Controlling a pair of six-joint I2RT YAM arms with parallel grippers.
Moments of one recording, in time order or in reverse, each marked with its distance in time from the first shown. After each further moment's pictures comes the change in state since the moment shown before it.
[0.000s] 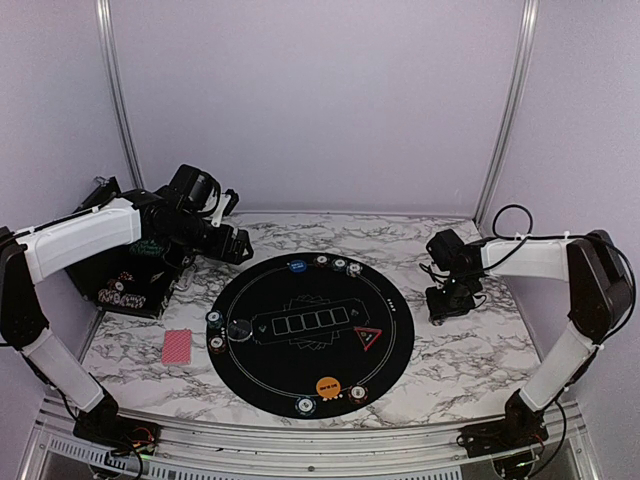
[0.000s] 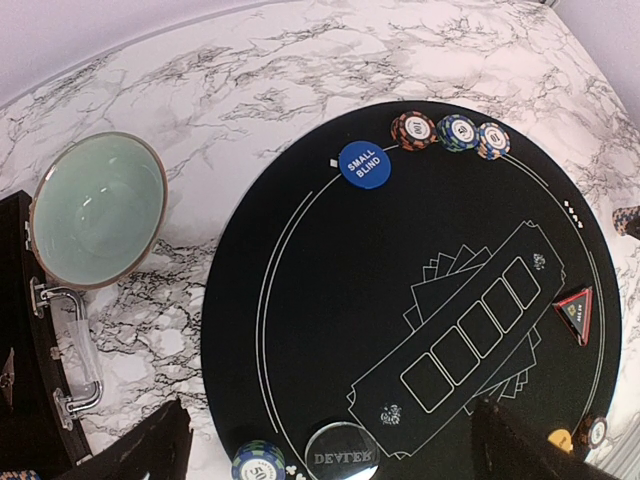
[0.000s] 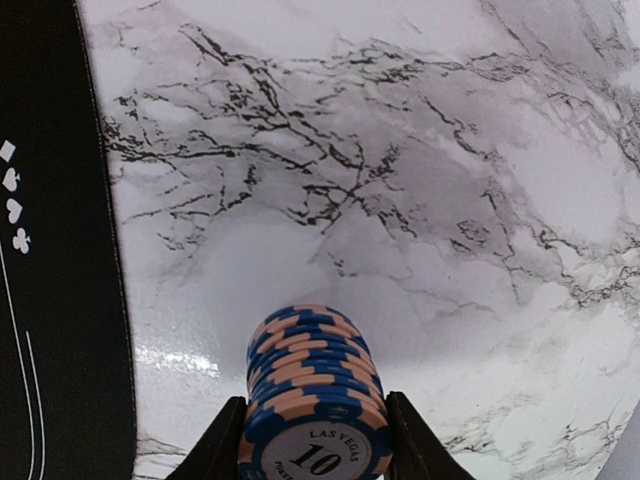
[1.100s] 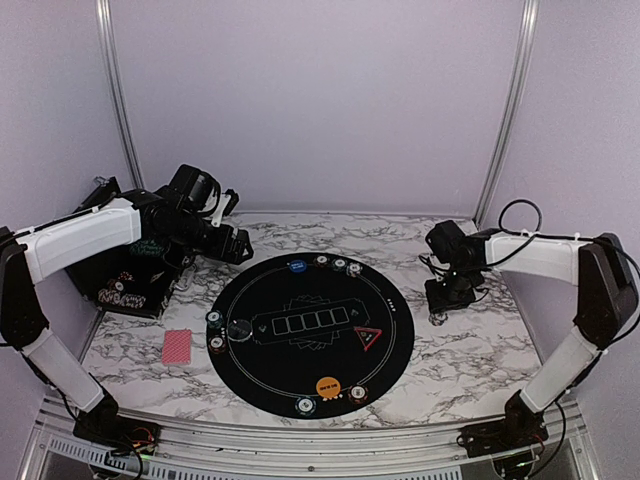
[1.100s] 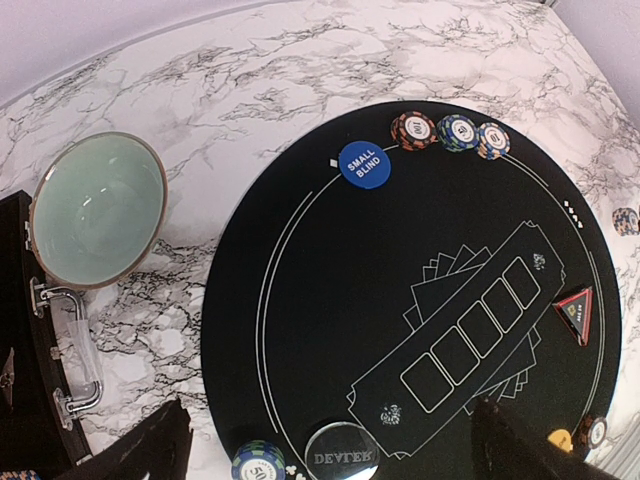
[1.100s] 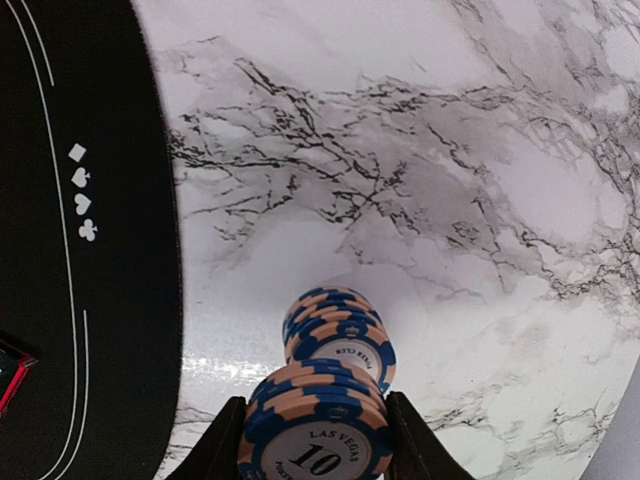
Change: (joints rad) left arm 0.000 0.000 0.000 0.000 0.000 0.000; right arm 0.038 -0.045 0.055 -0.072 0.003 0.014
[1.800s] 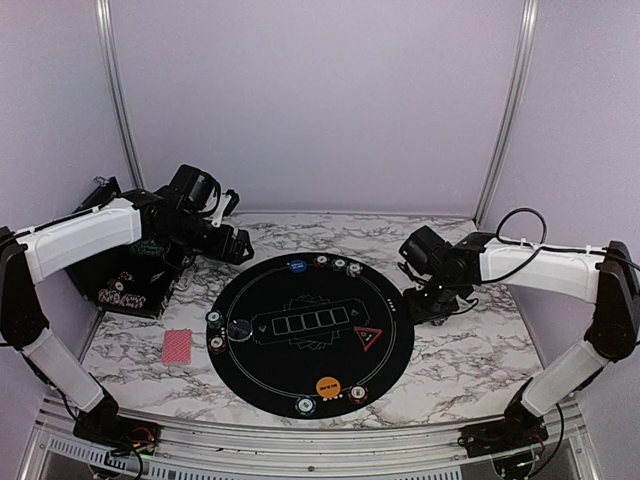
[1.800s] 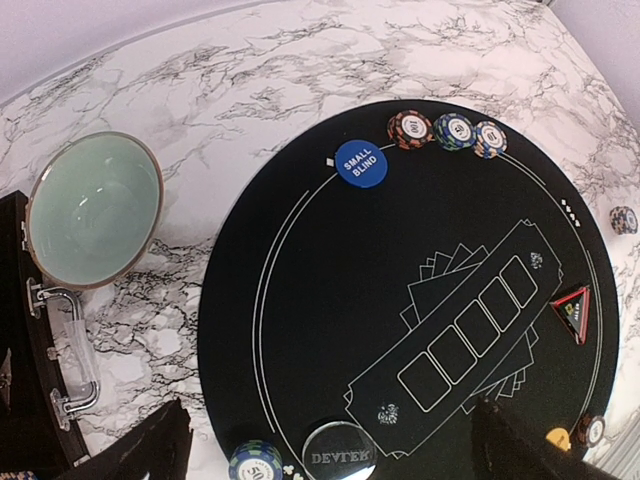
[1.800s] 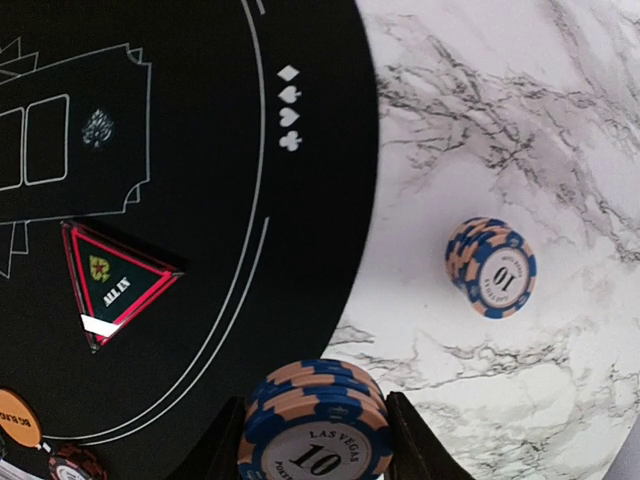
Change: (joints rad) left arm 0.000 0.001 0.000 0.000 0.008 0.000; right arm 0.243 -0.080 0.013 -0.066 0.016 0.156
